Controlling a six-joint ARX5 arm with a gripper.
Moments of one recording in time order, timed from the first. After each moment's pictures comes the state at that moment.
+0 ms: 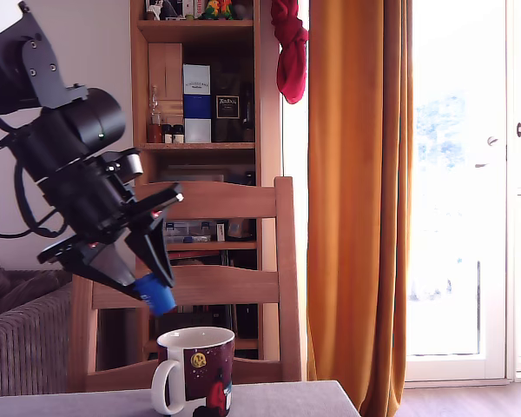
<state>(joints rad) -0.35 1.86 1.13 -0.32 0.33 -0.24</state>
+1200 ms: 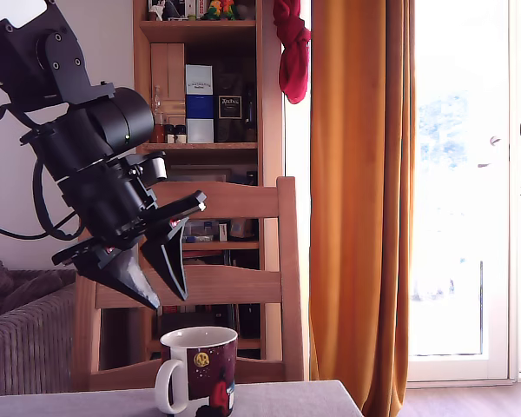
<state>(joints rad) -0.41 1.86 1.13 -0.37 0.26 -0.23</state>
